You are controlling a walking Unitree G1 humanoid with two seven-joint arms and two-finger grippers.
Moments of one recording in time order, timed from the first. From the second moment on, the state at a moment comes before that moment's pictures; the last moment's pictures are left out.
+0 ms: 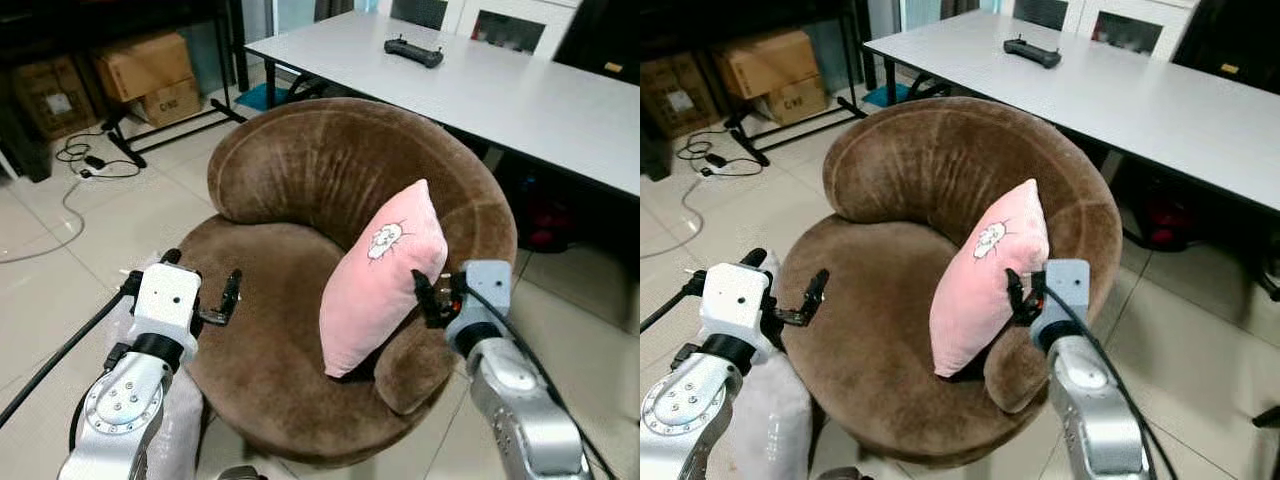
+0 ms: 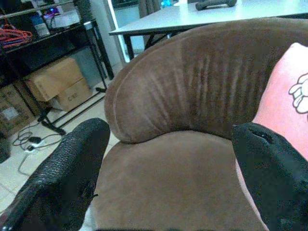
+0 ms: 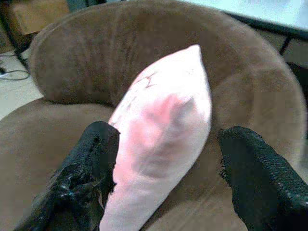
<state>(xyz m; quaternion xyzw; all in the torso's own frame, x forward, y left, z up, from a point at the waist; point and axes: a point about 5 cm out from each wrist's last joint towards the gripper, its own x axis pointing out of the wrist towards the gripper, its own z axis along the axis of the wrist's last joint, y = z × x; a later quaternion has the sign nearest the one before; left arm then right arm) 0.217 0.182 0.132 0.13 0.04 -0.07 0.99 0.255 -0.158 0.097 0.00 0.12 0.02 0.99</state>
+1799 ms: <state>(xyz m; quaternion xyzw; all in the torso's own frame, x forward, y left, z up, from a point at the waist) 0.216 0.181 0.127 0.11 0.04 -0.04 0.99 0.274 -0.147 0.110 0.00 0.11 0.07 0.99</state>
